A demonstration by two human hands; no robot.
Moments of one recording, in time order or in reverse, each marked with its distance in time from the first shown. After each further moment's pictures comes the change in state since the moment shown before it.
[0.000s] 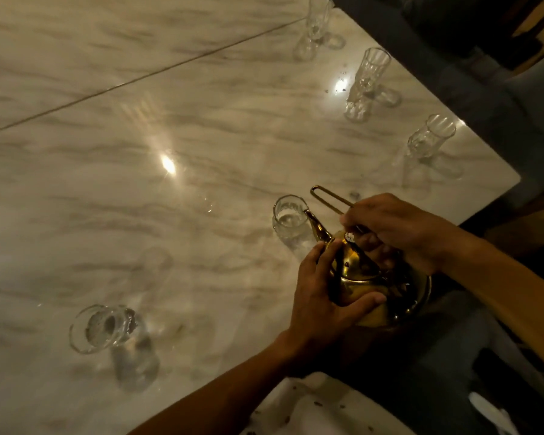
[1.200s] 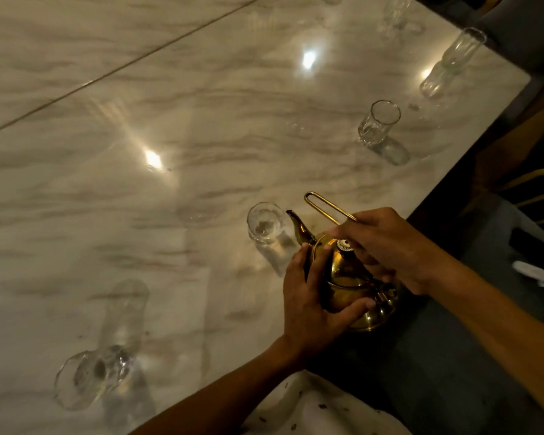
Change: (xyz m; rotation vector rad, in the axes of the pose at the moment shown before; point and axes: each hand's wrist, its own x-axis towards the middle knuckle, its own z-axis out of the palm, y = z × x) left_hand -0.229 -0.111 -0.281 0.145 -0.084 0.121; right_hand -0.099 -0.004 0.370 0.190 0.194 -0.033
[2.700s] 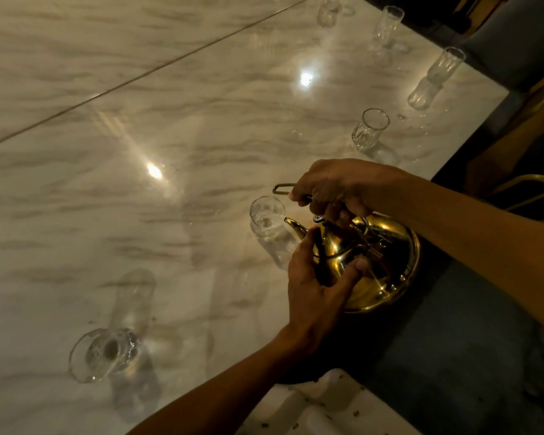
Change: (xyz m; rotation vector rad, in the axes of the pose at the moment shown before) left_hand -0.011 0.050 -0.022 -0.395 0.039 -0.279; right_hand 0.022 -0.065 0.030 -0.240 -0.206 0.242
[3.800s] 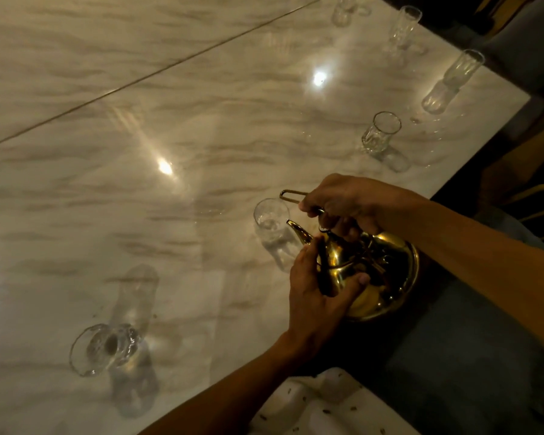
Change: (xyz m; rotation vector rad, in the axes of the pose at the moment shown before) left_hand 0.003 -0.015 0.006 0.113 0.006 0.076; right_hand -0.005 0.013 0.000 -0.064 0.100 -0.040
